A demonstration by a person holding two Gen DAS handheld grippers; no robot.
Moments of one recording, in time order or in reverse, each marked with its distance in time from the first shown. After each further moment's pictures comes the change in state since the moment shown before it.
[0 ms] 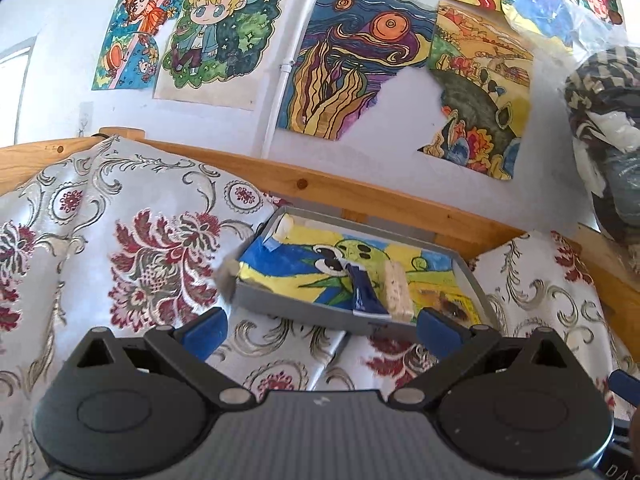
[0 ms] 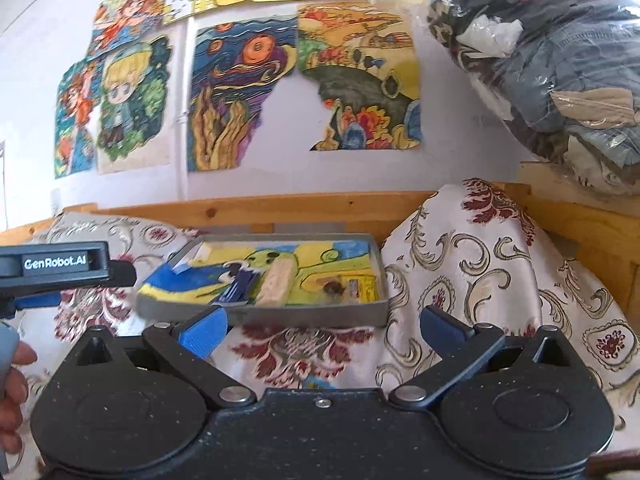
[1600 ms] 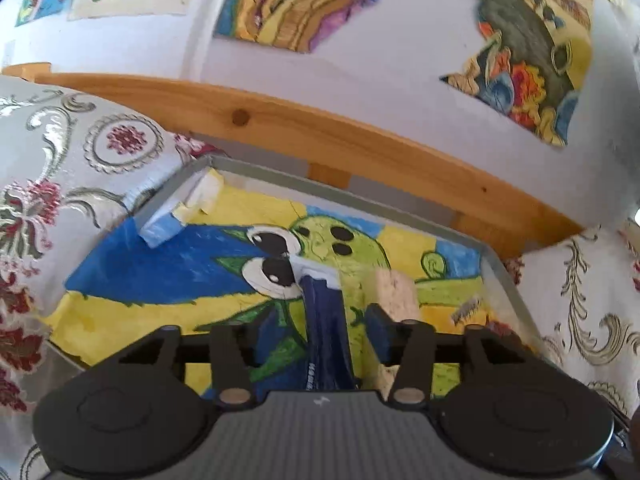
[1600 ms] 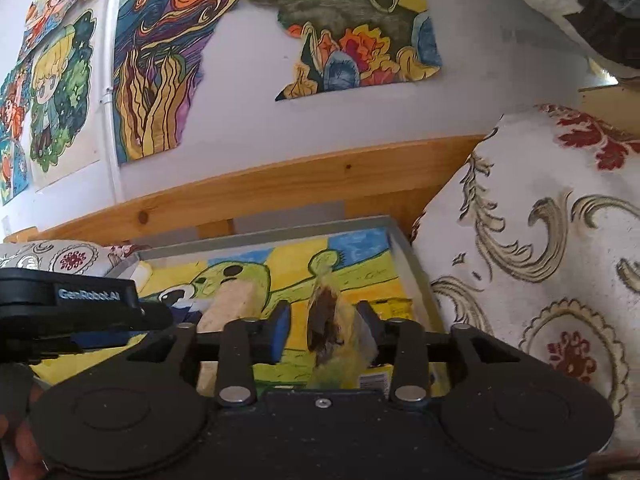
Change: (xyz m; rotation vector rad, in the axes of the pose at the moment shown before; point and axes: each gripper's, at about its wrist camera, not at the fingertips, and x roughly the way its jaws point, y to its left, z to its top) left arm 0.226 -0.039 0.028 -0.062 0.153 -0.044; right arm 0.241 -0.033 0.010 0.136 0.037 0.024
